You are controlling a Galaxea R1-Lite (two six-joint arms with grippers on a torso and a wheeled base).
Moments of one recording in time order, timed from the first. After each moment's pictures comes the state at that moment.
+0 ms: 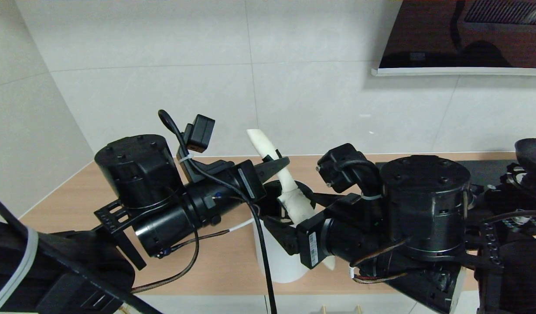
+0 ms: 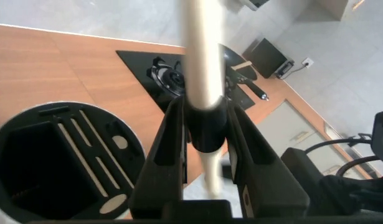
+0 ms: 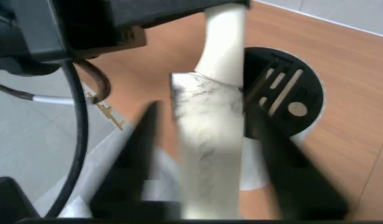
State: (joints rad) left arm -0.62 1.75 -0.71 -1.10 -0.22 -0.62; right arm 1.00 1.72 -0.87 -0.65 -0.25 0.14
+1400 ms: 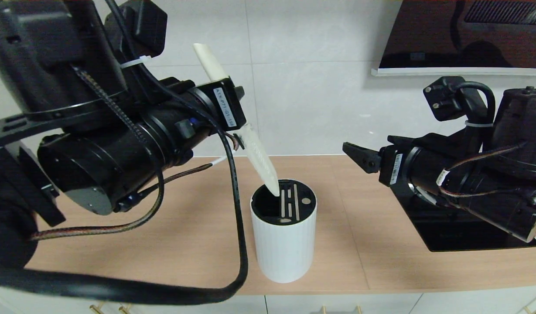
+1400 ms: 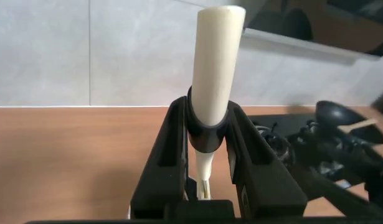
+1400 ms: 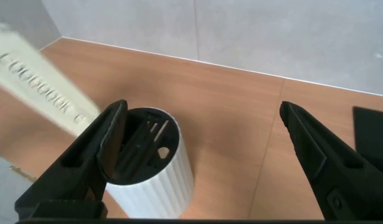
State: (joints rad) left arm -0.75 1.56 -1.07 -0.57 0.45 -0.22; right arm 0.69 1.53 -0.85 -0.65 -0.25 0.07
